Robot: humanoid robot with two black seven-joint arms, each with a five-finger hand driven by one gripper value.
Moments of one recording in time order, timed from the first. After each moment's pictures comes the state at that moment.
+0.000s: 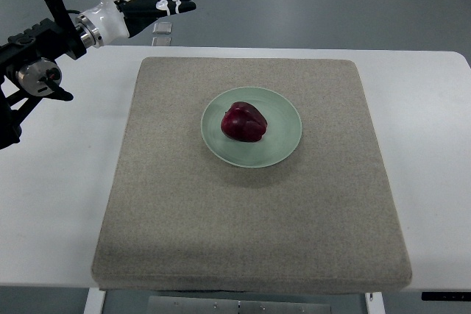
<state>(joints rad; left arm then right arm) -1.00 0.49 -0.59 -0.83 0.24 -0.42 -0.22 -0.02 0.00 -0.02 0.12 0.01 0.08 -0.05</state>
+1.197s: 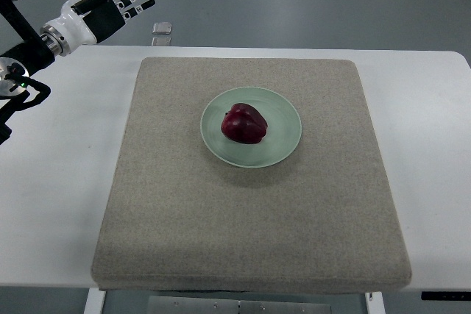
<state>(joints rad) -0.94 0.49 -0.66 -0.70 -0.16 -0.48 0.03 -0.02 0.00 -0.02 0.12 0.01 0.08 -0.05</state>
